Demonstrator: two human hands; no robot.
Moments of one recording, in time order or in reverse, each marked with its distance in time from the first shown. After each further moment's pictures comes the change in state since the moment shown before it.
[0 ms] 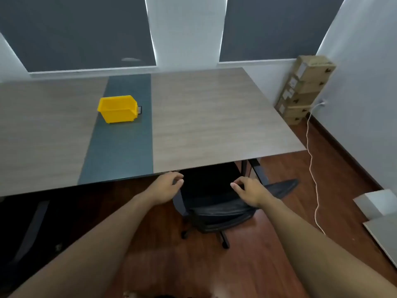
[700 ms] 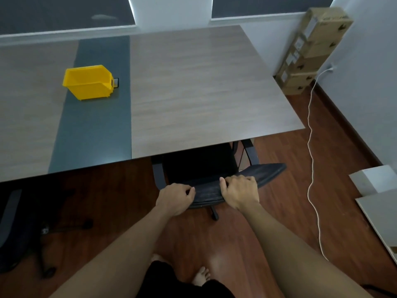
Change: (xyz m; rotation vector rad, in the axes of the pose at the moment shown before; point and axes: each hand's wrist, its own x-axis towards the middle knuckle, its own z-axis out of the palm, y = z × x) left_hand 0.062 0.043 0.139 0.299 -0.013 -0.092; right_hand 0.027 0.043 0.032 -0.499 0.175 0.015
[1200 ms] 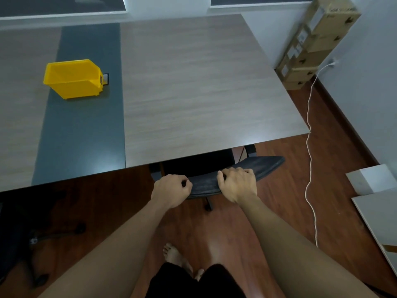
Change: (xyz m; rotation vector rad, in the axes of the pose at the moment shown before) left_hand 0.093 -0.028 -0.032 -0.029 0.061 -0.008; right_hand 0.097 -0.014 -0.008 0.017 -0.006 0.029
